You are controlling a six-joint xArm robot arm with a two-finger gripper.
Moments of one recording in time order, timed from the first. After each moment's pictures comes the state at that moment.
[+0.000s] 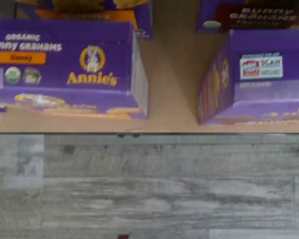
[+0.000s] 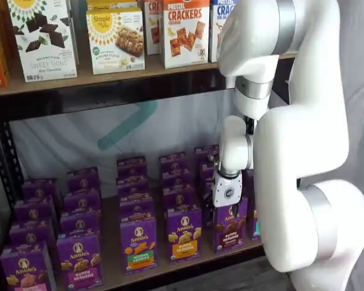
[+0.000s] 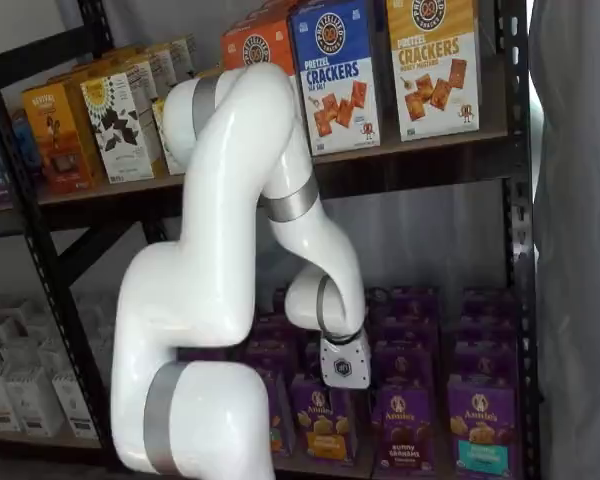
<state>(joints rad) -0.02 0.57 -0.83 0.14 0.19 -0.16</state>
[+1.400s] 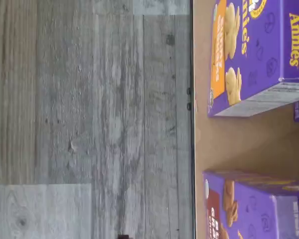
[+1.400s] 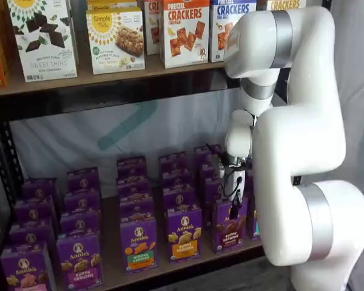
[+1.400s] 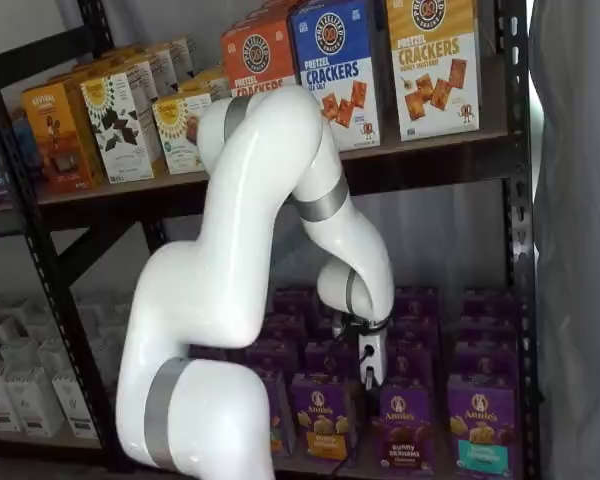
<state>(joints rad) -0.12 0.72 -1.09 0.21 0.36 -1.89</state>
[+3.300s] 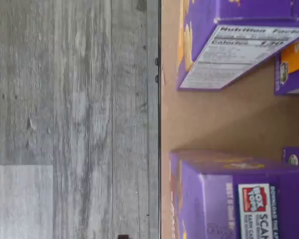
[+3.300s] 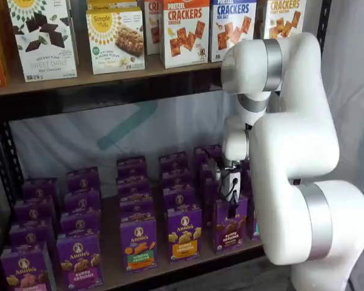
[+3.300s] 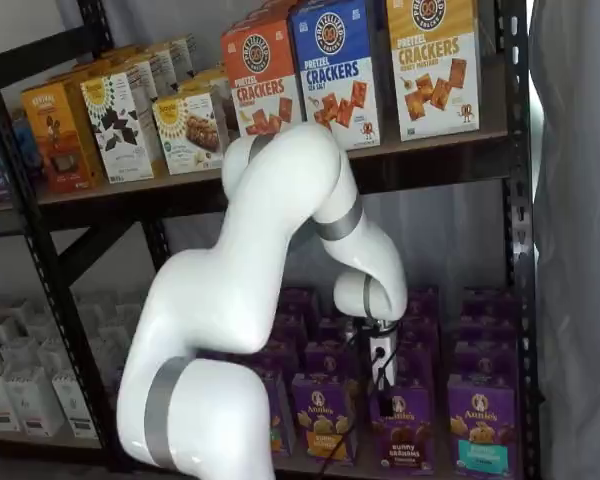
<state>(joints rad) -0.14 0.94 -1.37 0.05 0.43 -1.75</state>
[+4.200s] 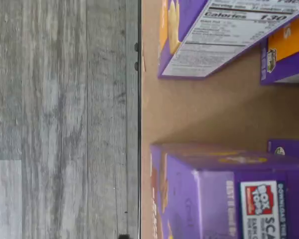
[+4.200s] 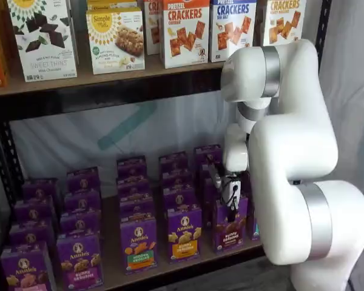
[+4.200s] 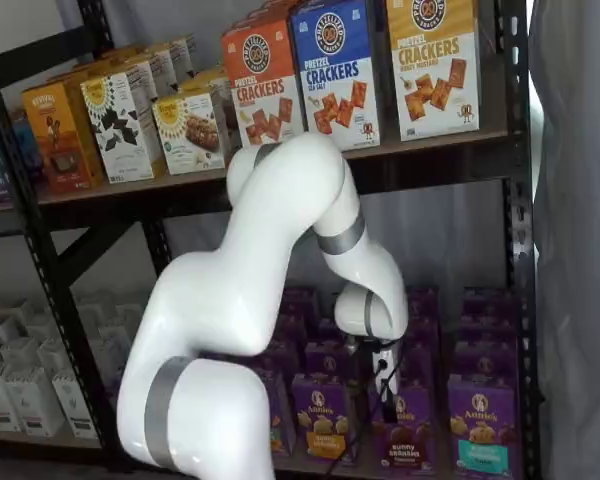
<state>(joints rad) -0.14 0.99 -1.36 0.04 0.29 -1.75</state>
